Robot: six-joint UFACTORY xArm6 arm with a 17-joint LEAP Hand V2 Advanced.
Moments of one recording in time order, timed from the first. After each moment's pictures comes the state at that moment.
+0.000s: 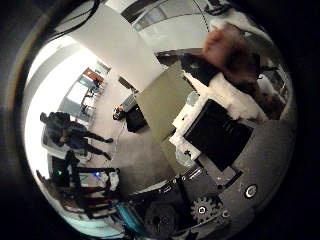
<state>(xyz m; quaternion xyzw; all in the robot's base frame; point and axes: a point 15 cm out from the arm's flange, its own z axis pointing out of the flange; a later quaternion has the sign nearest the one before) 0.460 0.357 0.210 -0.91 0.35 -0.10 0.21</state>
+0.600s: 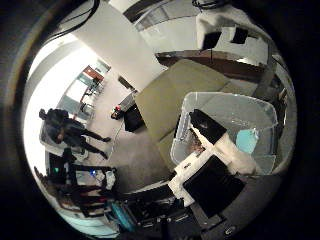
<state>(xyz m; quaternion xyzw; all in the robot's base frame) 0.469 0.338 0.204 -0.91 0.36 -0.10 0.20</state>
